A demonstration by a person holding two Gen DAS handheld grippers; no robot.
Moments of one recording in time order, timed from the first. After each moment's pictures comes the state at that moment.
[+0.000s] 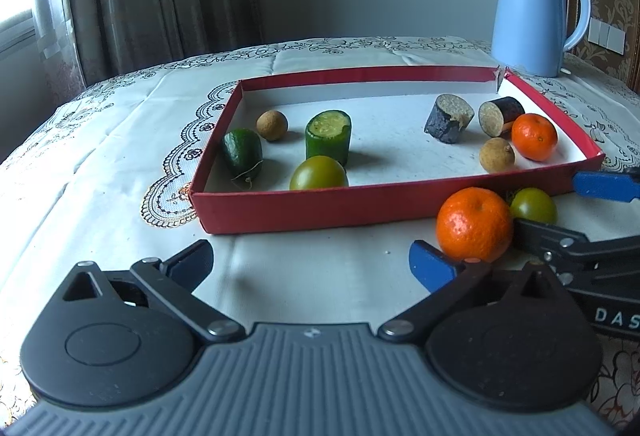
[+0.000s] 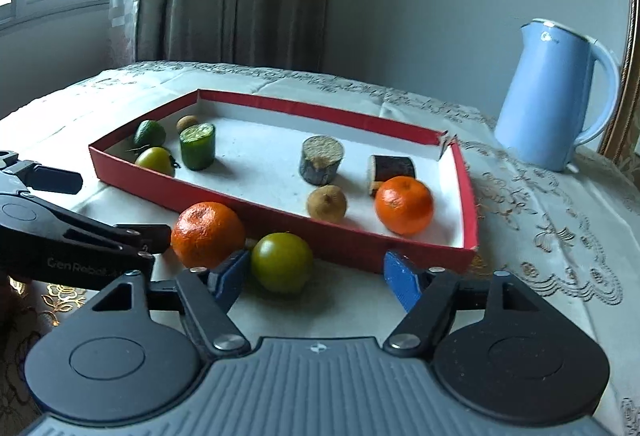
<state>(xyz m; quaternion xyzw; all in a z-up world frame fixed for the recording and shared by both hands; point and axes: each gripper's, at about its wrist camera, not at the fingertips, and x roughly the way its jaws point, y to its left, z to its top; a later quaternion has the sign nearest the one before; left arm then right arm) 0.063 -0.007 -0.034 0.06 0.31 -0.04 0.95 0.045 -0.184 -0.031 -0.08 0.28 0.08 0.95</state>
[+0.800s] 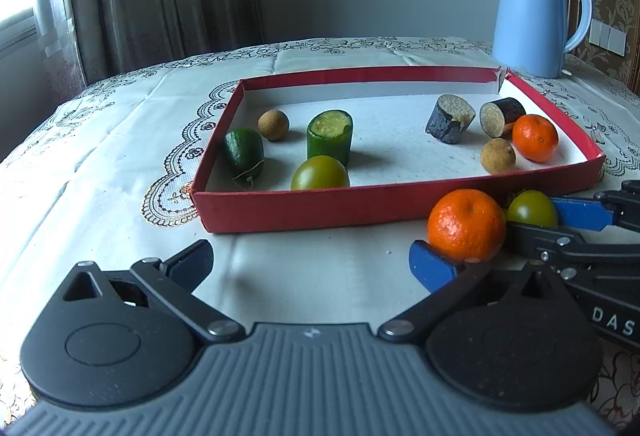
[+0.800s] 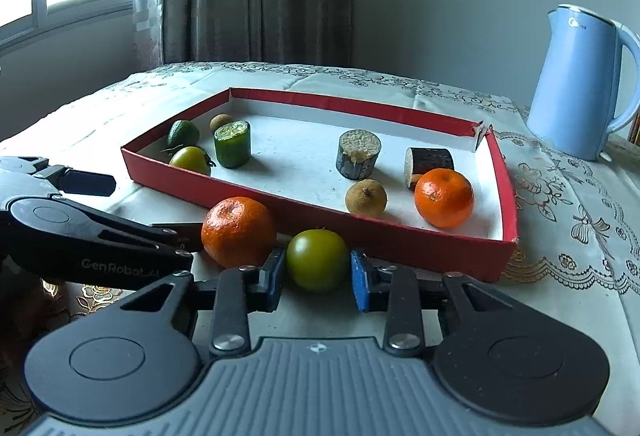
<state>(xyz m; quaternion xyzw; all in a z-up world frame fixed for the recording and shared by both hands) 0.063 -0.007 -0.035 0.06 0.31 -0.04 0.95 0.046 -0.182 -0.032 -0.05 0.29 0.13 0.95</state>
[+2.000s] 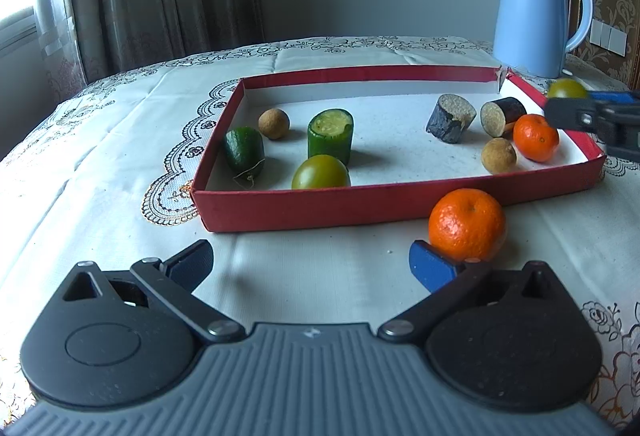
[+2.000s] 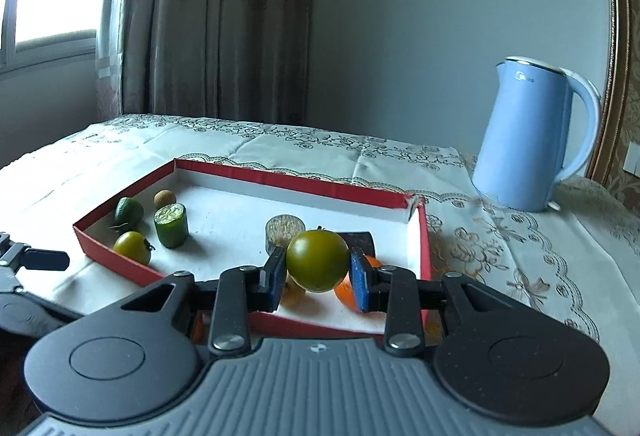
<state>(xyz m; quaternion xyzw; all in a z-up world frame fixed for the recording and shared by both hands) 0.063 -0.007 -0.035 0.06 0.31 -0.04 0.95 0.062 -0.205 0.010 -0.06 0.23 0.07 0.97</state>
